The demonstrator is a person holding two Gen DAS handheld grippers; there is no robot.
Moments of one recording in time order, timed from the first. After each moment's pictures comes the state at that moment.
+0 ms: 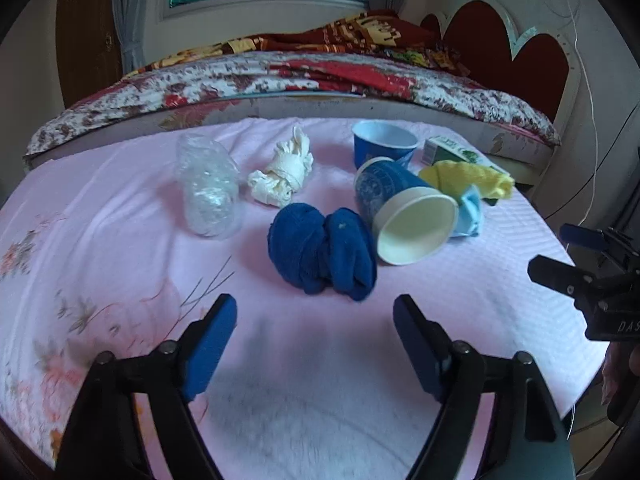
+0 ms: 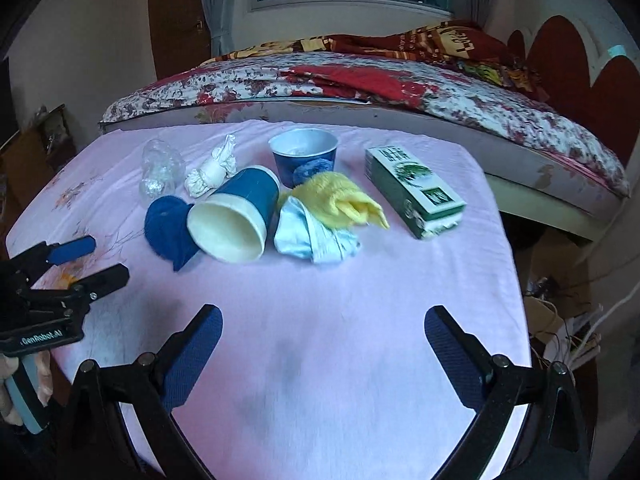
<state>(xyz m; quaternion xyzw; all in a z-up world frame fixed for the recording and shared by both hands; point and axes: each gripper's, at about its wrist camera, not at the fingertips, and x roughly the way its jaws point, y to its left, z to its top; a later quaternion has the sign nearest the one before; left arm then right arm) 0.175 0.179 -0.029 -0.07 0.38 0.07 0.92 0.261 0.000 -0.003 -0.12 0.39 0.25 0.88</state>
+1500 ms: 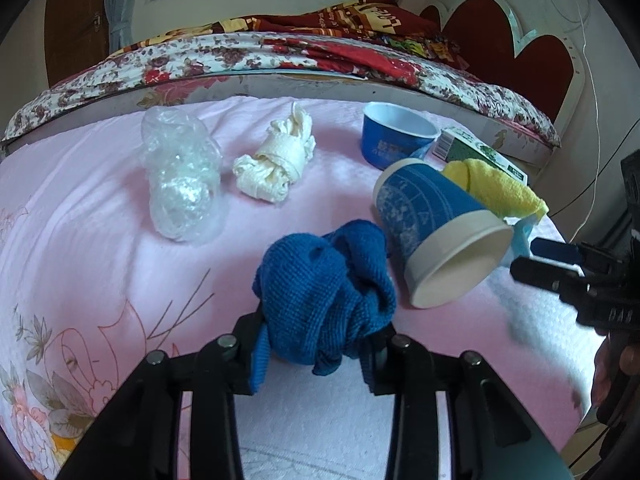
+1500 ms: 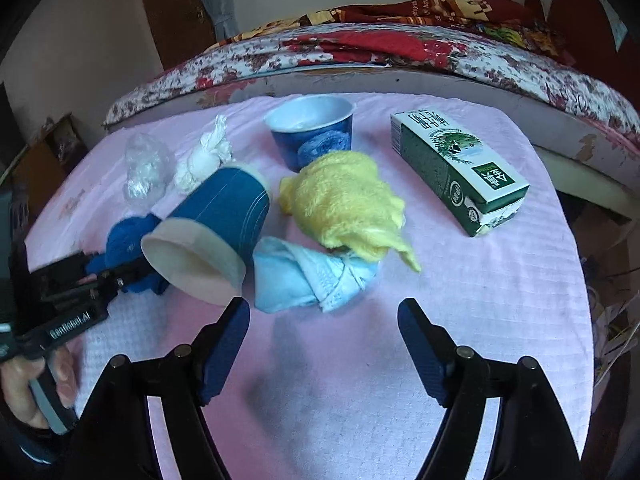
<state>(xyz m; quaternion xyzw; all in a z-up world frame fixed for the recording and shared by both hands) 0.207 0.199 -0.049 -0.09 0.40 0.04 0.91 0.307 0.013 -0.033 -0.07 0.44 0.29 0.85</state>
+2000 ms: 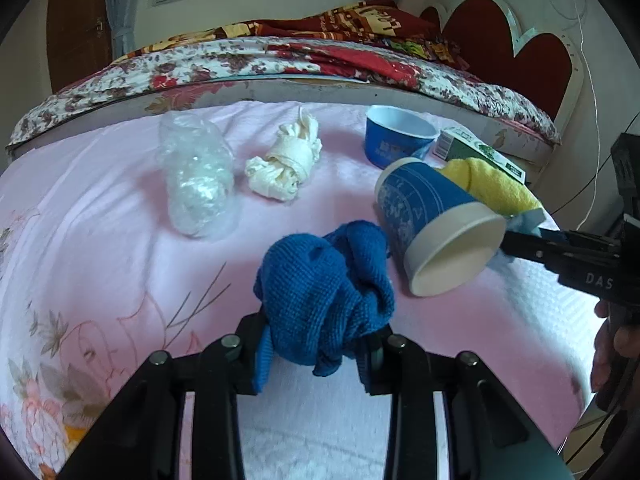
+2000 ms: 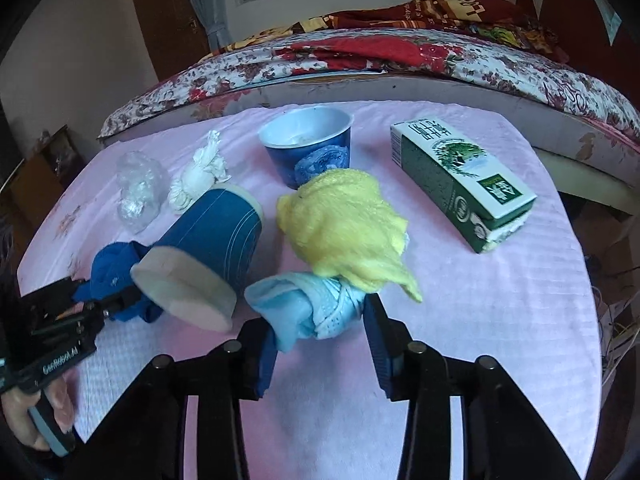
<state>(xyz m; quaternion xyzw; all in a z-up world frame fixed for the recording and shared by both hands) 0.192 0.198 -0.044 -0.08 0.39 0.04 0.91 0.309 0.017 -0.031 -0.07 0.43 0.29 0.85</state>
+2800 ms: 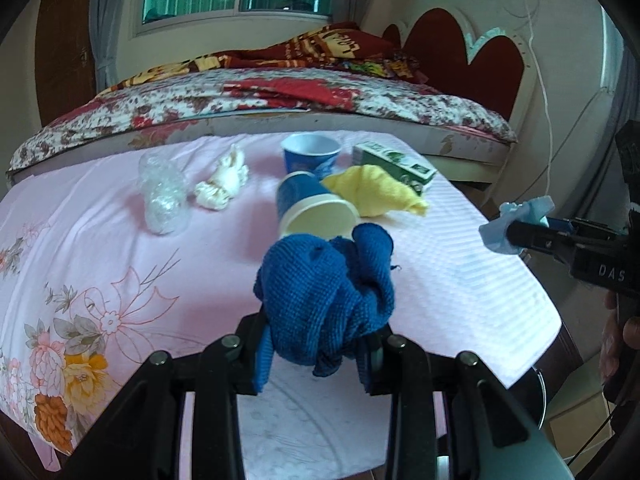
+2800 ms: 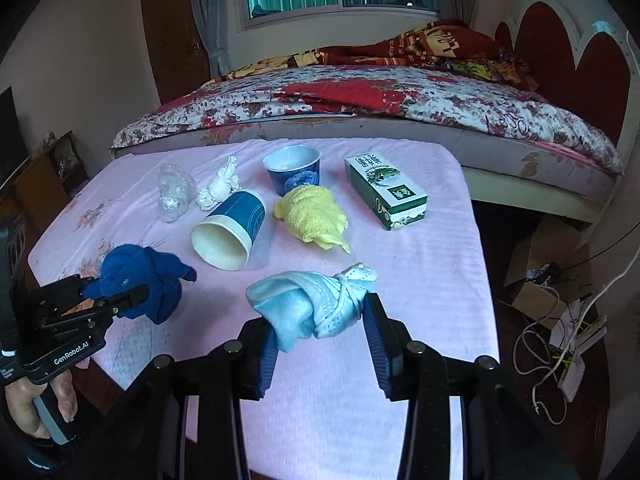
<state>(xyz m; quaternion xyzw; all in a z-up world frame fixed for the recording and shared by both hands) 0.131 0.121 0.001 -0.07 0.35 0.01 0.93 0.217 -0.064 0.037 -0.07 0.38 0.26 0.89</state>
